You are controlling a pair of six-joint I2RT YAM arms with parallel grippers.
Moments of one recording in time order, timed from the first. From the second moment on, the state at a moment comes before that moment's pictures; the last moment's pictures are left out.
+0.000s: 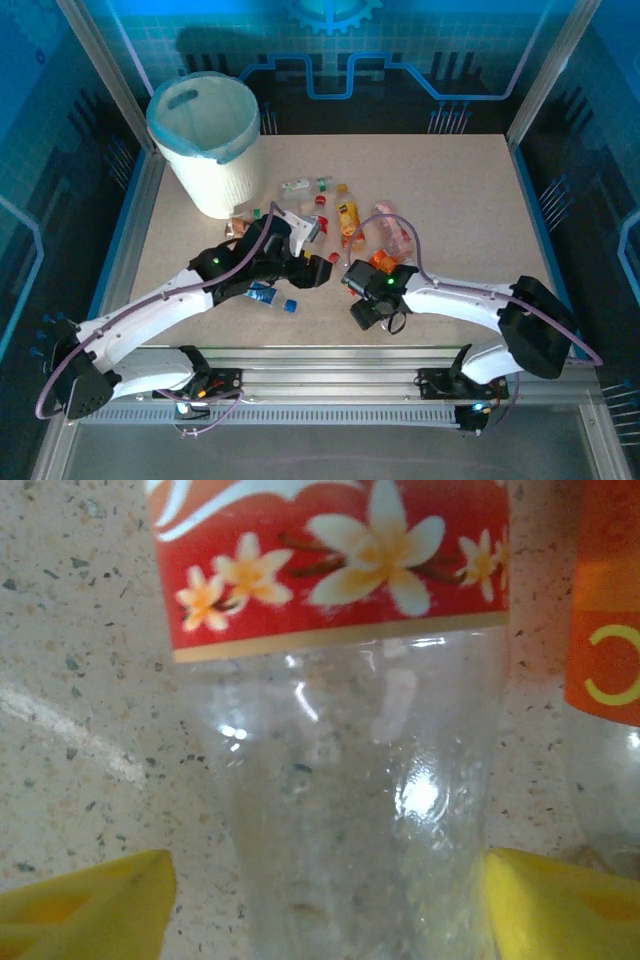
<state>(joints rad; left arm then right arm) -0.78 1.14 0.96 -0.49 0.15 -0.40 0.94 1.44 0.79 -0.74 0.22 0.37</state>
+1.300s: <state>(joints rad) -0.56 1.22 1.02 -0.29 0.28 -0.62 0.97 0.89 0.79 -0.66 0.21 0.33</state>
